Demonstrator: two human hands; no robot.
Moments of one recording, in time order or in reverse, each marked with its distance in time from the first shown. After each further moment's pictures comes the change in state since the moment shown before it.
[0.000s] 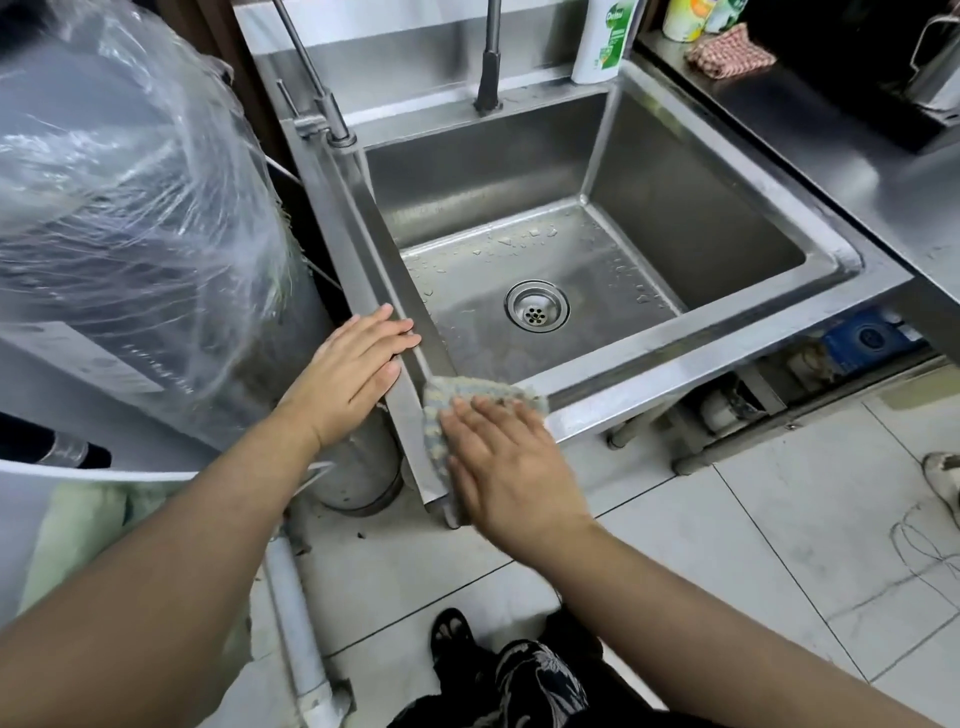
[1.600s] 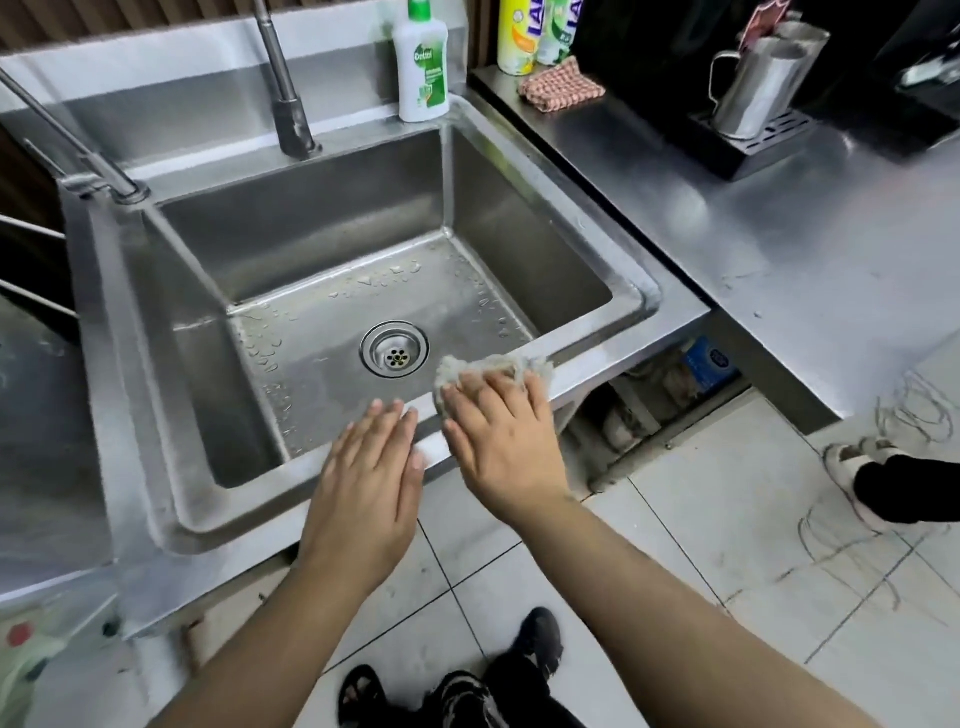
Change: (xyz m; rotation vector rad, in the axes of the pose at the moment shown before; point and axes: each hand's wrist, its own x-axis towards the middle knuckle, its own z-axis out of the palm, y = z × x) left_hand 0.097 0.230 0.089 0.134 -0.067 -0.301; right_hand -0.010 0.216 -0.044 -0.137 0.052 0.162
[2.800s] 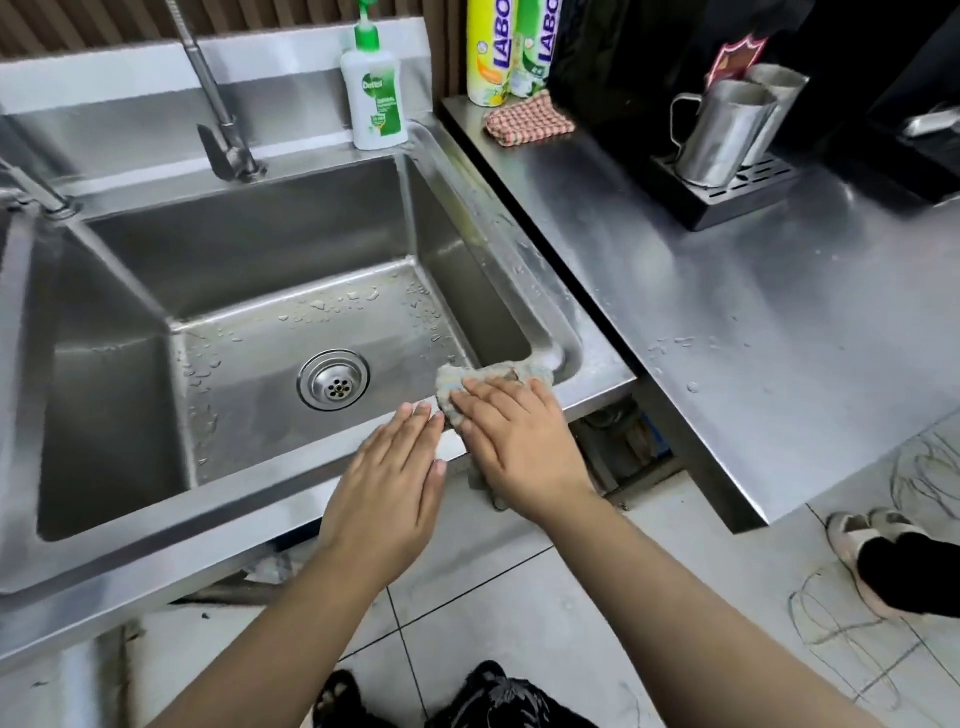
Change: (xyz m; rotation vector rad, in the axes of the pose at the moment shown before) left_hand 0.086 0.113 0.054 0.076 -0.031 0.012; right_hand 0.027 0.155 -0.017 0.213 -0.009 -0.125
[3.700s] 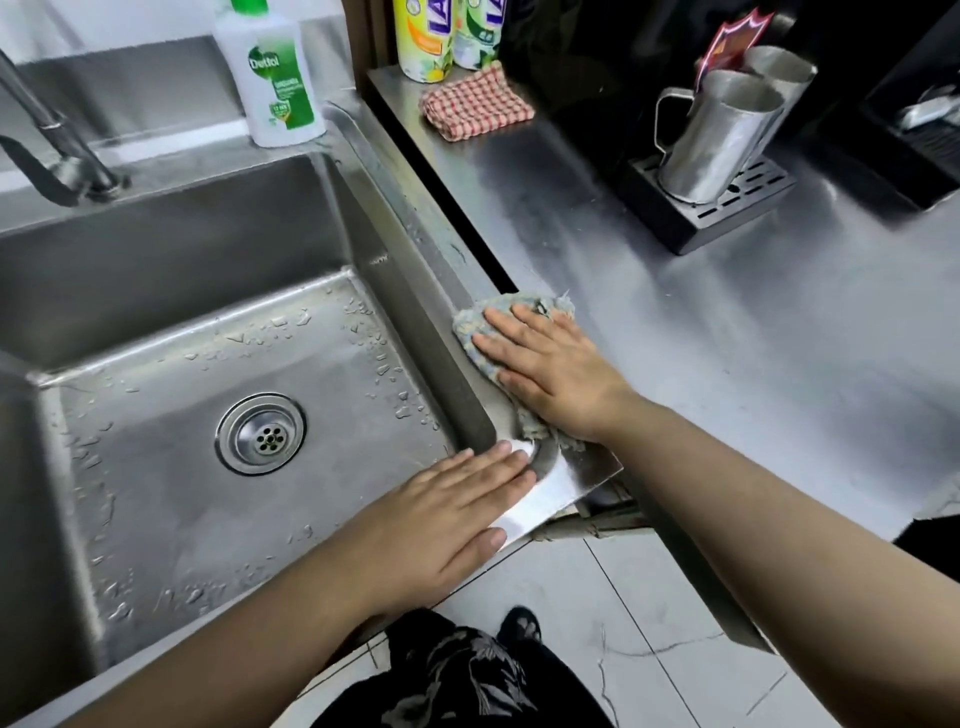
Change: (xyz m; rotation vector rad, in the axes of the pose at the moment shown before) left_hand 0.121 0.010 0.009 -0.213 -0.287 0.625; right_hand 0.117 0.134 -0.039 -0.063 -0.432 -0.009
